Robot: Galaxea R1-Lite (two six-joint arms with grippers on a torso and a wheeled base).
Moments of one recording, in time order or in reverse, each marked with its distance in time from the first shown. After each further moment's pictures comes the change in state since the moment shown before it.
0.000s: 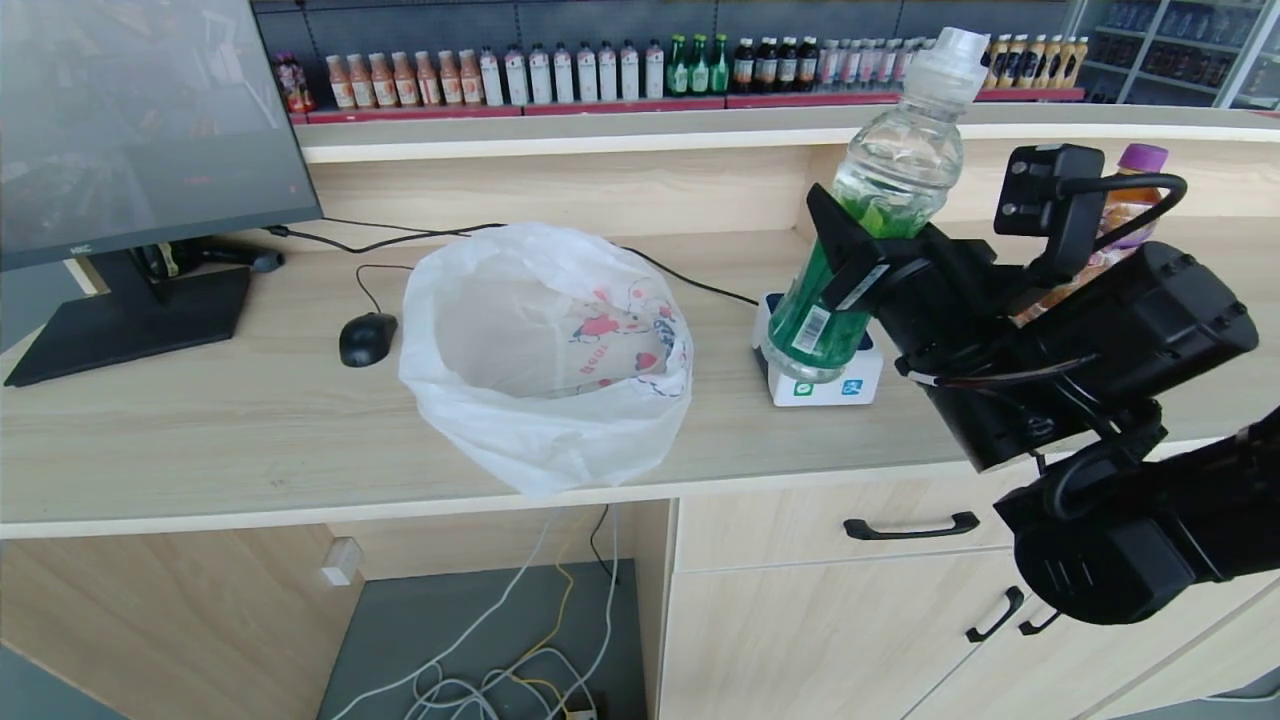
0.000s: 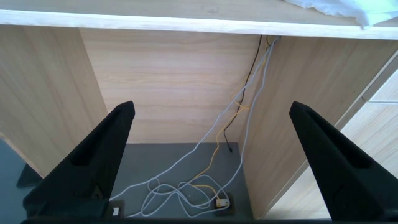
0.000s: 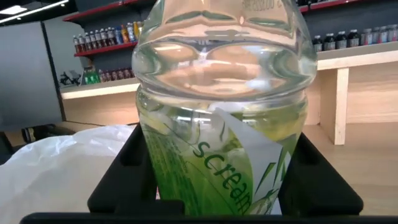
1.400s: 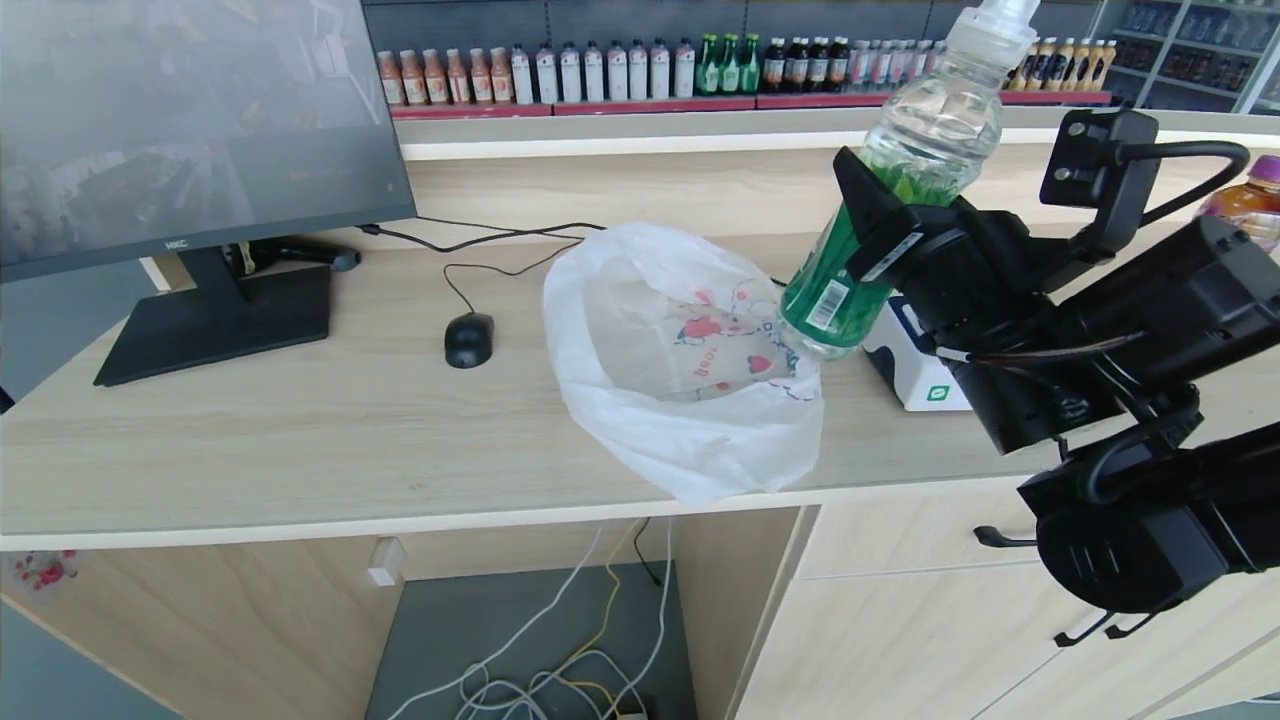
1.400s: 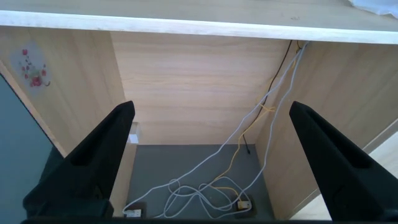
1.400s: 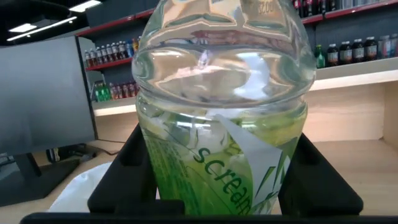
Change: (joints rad) left arm -0.001 0.000 -0.001 0.000 0.000 -0.002; right arm -0.009 -0.032 -0.023 -0.001 0.002 0.024
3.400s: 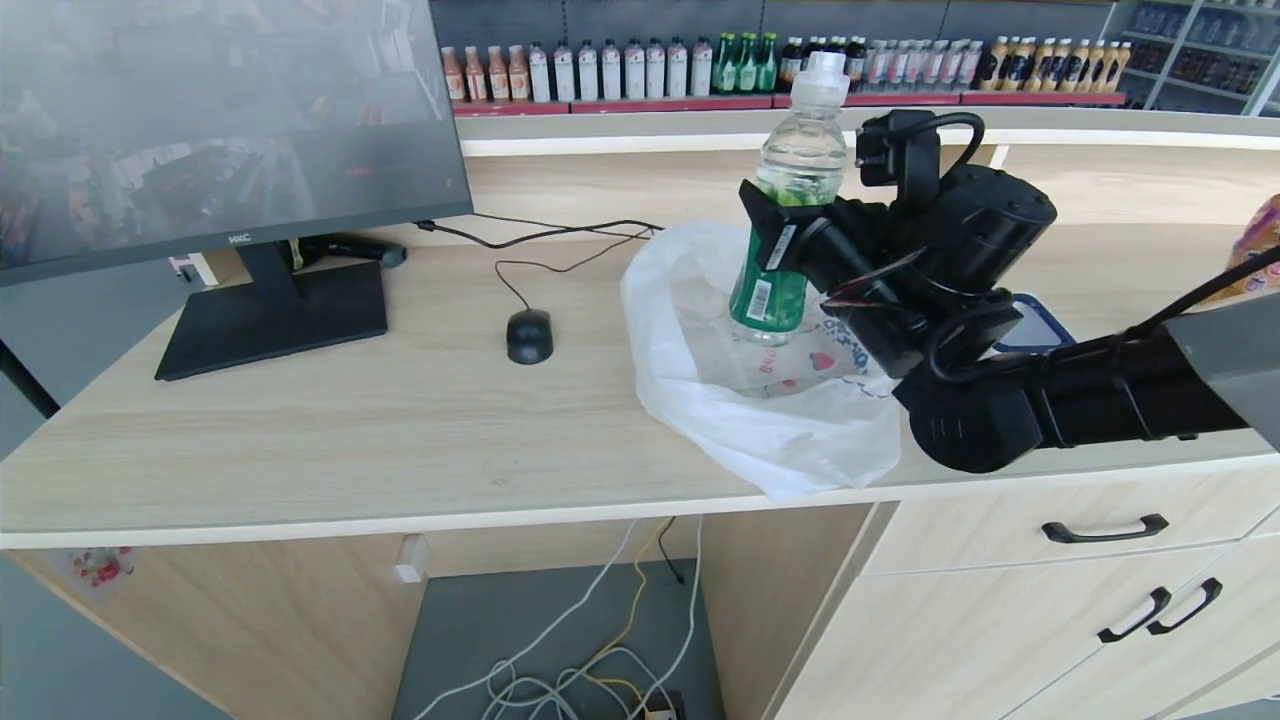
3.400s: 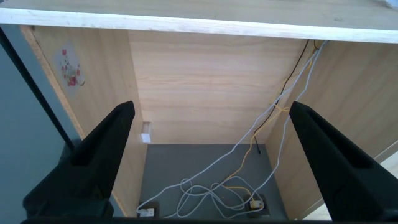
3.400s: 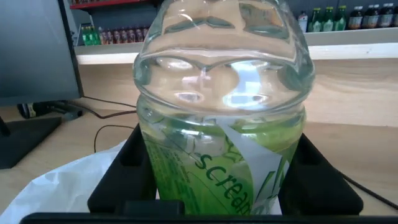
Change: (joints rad) left arm 0.001 0.000 0.000 0.000 0.000 0.003; right arm -0.053 0.228 -0.472 0.444 0.064 -0.045
